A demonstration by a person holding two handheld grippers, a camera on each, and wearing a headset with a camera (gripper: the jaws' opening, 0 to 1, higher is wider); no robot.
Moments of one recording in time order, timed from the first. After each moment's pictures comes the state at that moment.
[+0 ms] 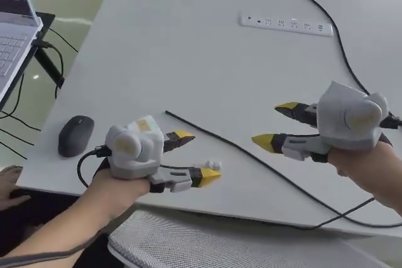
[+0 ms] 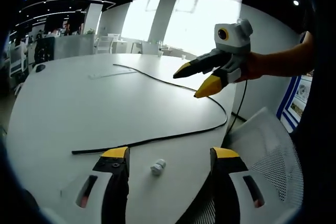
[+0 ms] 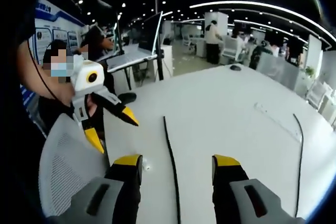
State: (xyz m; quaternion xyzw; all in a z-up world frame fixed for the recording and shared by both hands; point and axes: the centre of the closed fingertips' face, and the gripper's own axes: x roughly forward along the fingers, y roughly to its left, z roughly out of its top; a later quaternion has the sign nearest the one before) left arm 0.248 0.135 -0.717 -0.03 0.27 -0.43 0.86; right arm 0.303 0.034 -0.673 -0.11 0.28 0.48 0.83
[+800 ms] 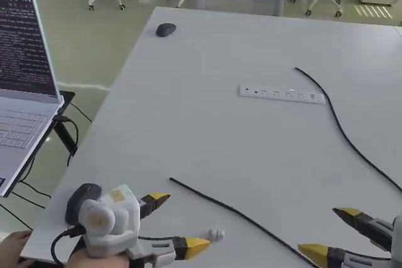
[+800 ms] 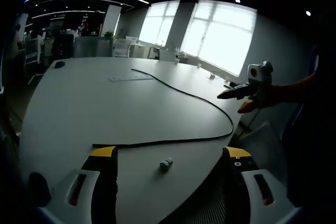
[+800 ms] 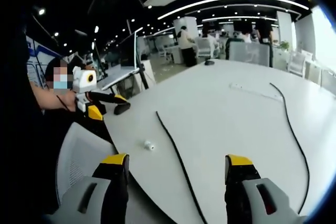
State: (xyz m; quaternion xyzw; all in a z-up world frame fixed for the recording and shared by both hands) left arm 0.239 0.172 -0.686 -0.06 0.27 -0.37 0.89; right arm 0.252 -0.050 -0.682 -0.03 0.30 0.42 0.86
